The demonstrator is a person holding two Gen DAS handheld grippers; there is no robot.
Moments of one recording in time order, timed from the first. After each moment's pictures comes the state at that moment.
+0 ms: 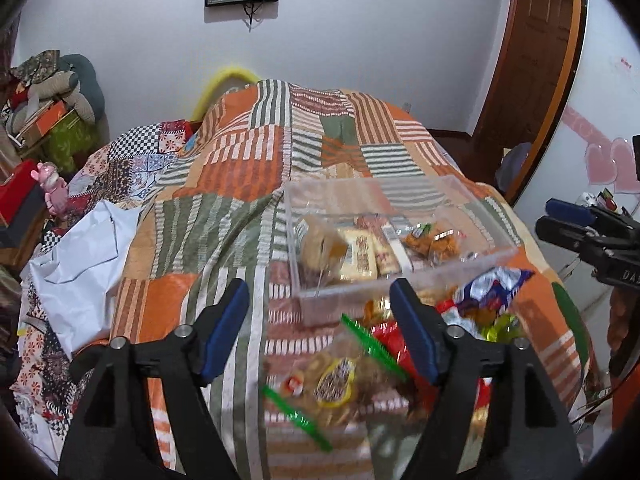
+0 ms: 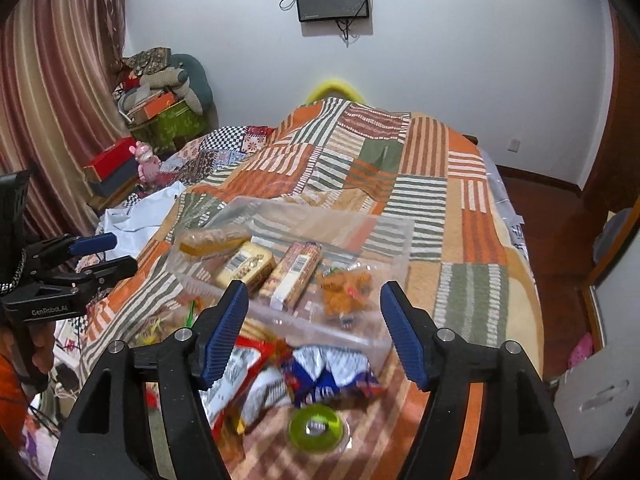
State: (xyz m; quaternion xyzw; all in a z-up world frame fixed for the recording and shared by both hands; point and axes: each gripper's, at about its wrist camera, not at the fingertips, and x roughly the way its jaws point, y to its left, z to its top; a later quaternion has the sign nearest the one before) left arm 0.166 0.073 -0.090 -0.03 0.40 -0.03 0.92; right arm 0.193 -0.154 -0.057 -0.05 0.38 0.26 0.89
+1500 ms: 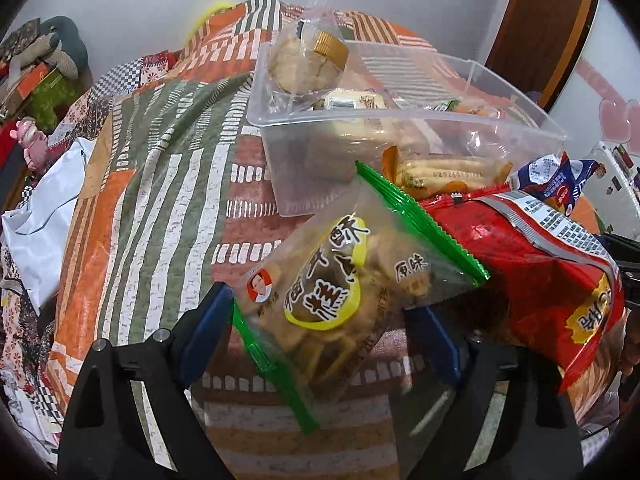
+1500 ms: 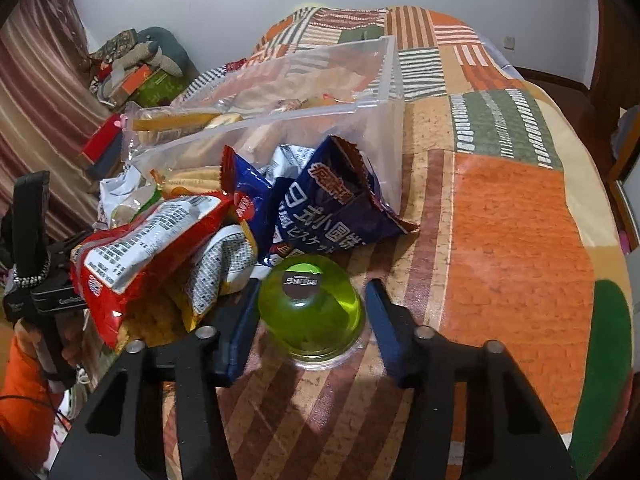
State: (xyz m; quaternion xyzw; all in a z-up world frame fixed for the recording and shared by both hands) left arm 0.174 0.050 -0.202 -0.03 0.48 -0.03 0.87; right arm 0.163 -0.184 -0.159 0.04 0.50 0.25 0.83
